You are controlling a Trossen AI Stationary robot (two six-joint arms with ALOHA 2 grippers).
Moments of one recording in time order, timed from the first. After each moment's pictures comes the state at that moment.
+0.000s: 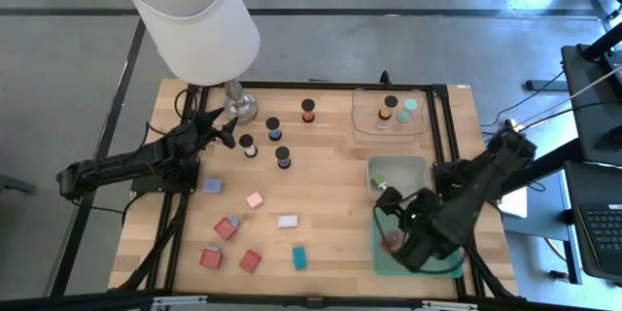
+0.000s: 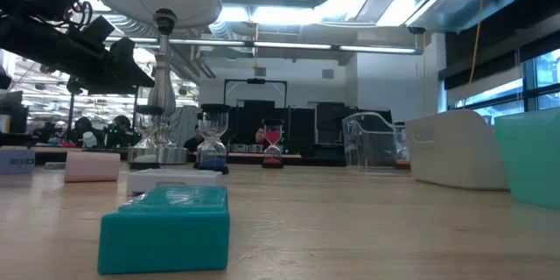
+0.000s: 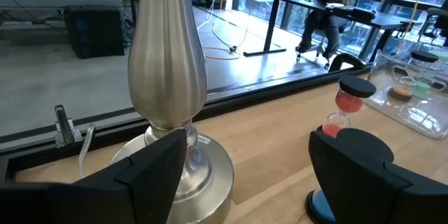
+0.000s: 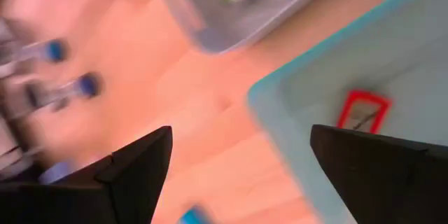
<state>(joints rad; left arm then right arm) 0.36 0.21 0.06 -0.08 -0.61 -0.28 0.82 1.62 1.42 -1.41 0.48 3.04</state>
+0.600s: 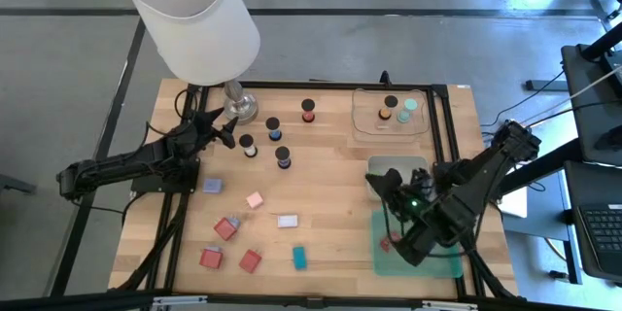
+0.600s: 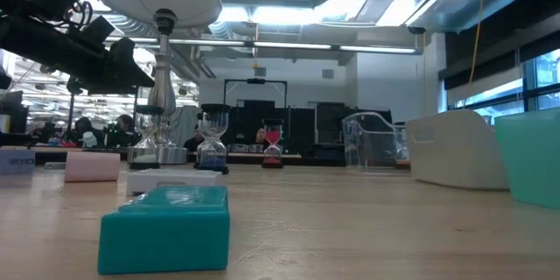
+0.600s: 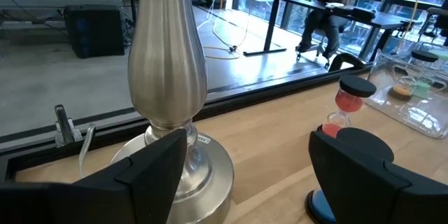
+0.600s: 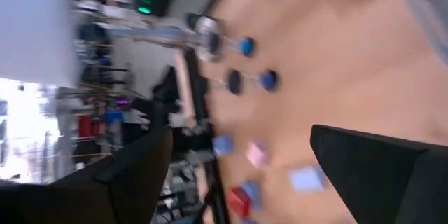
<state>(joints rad) 0.36 0.21 0.06 -0.08 -0.61 -0.28 0.76 1.56 1.48 -1.30 1.06 2.79</state>
